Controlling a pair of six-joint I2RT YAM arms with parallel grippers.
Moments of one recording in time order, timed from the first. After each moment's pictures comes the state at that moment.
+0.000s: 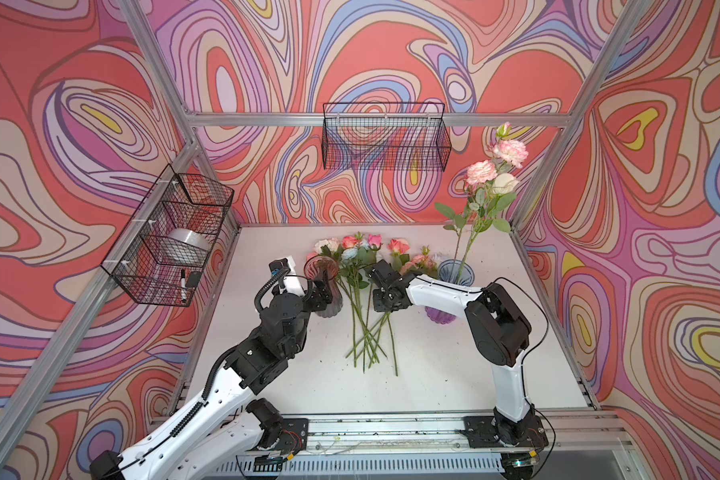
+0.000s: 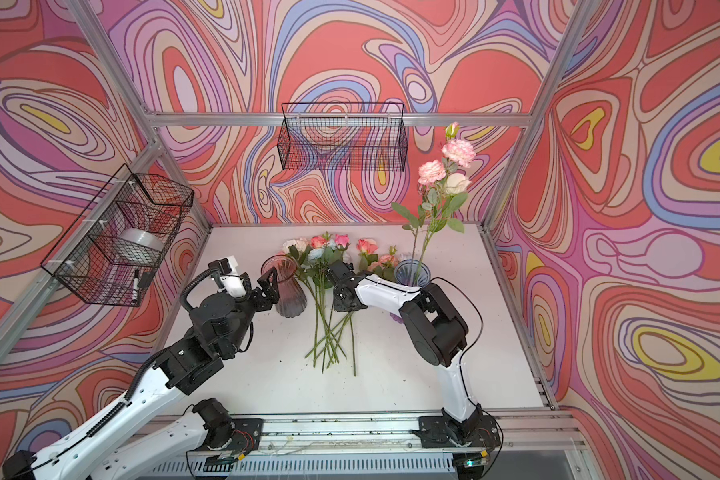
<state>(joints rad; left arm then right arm) -0.69 0.79 0.74 -0.11 -0.59 -0.46 0.71 2.05 1.47 -0.59 0.14 0.60</state>
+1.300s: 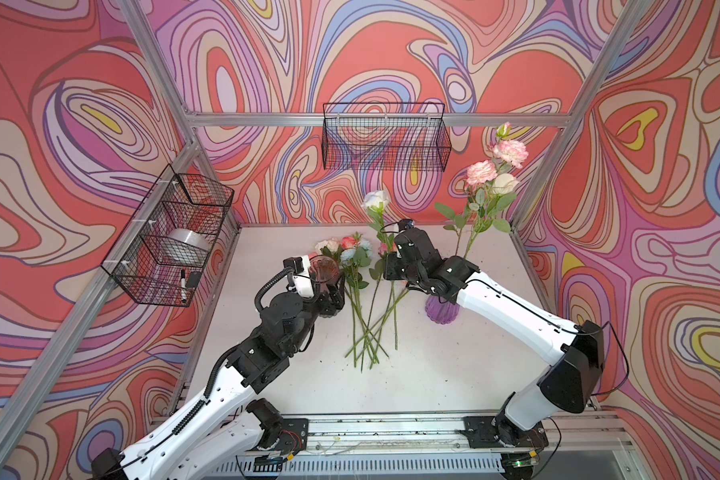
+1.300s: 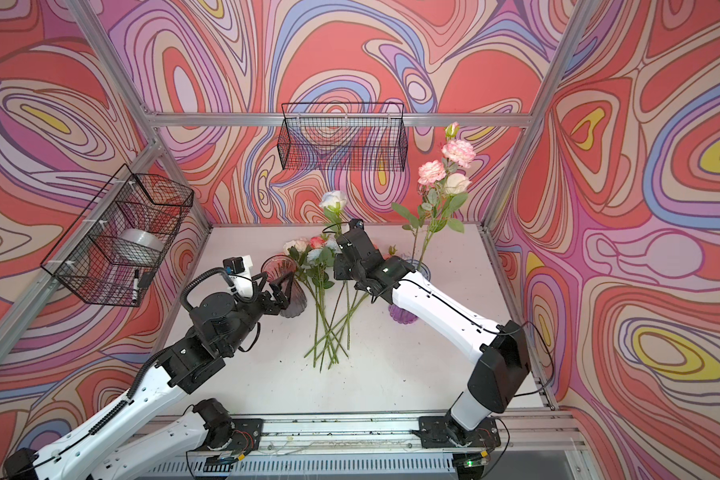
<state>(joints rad) -0.69 0.80 0.74 -0.05 -0.30 -0.45 0.76 1.59 1.53 -0.57 0.22 0.54</state>
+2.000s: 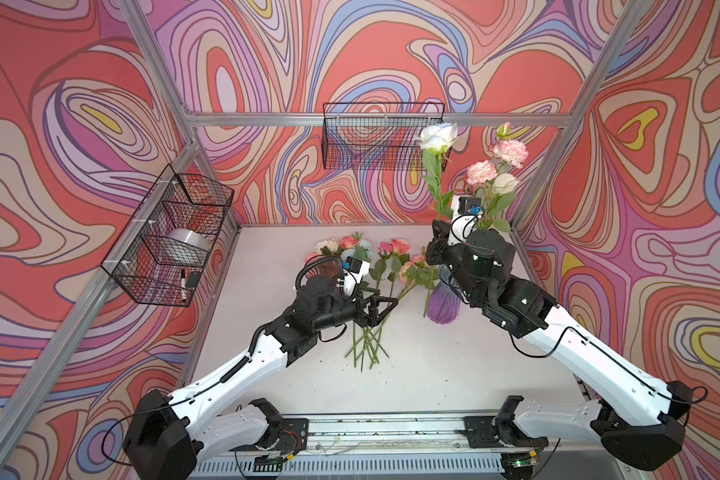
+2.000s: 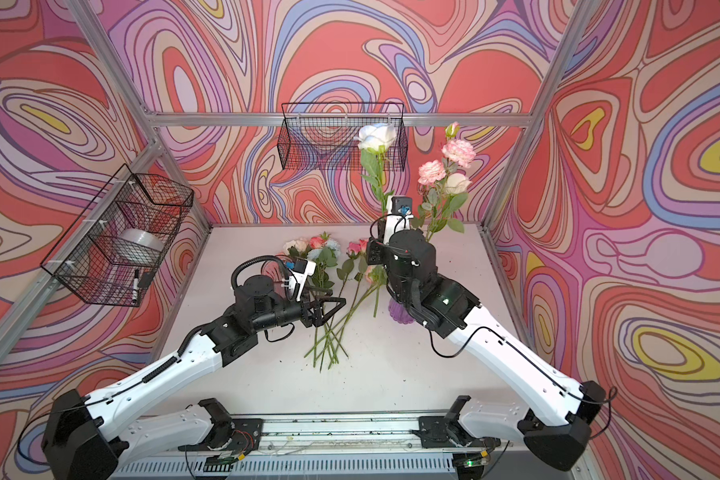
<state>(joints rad) -0.70 1.13 0.80 0.08 0.45 -0.52 0.79 1.21 1.39 -0.25 0.62 0.17</state>
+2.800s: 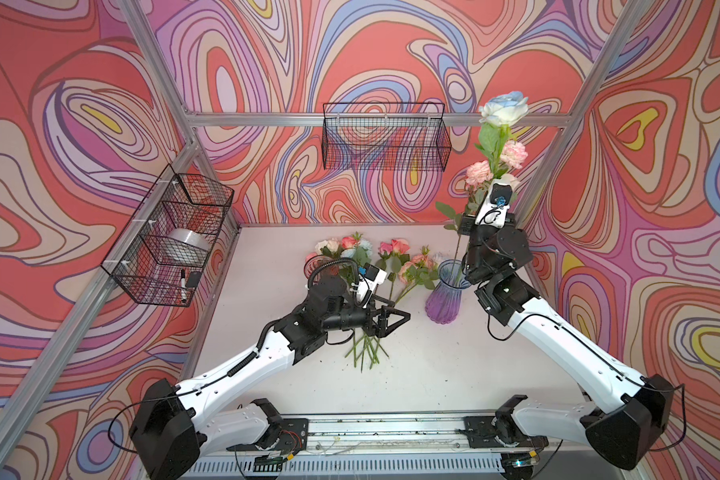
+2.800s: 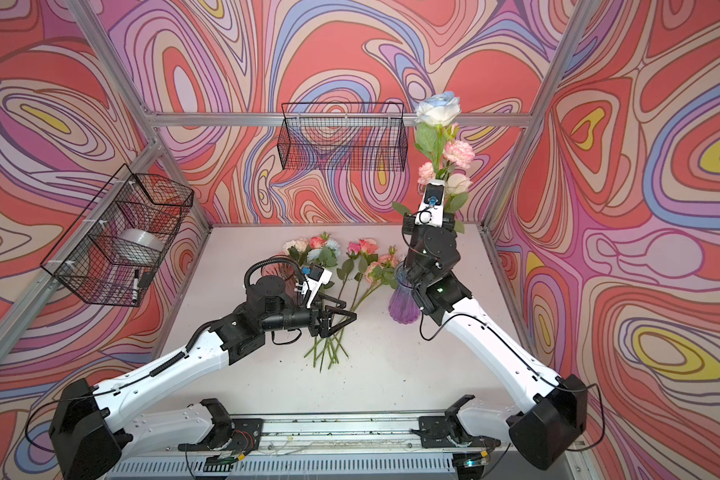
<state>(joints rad) -0.76 1.16 0.84 0.05 0.55 -0.50 0.52 1.25 1.16 0.42 0.78 -0.26</state>
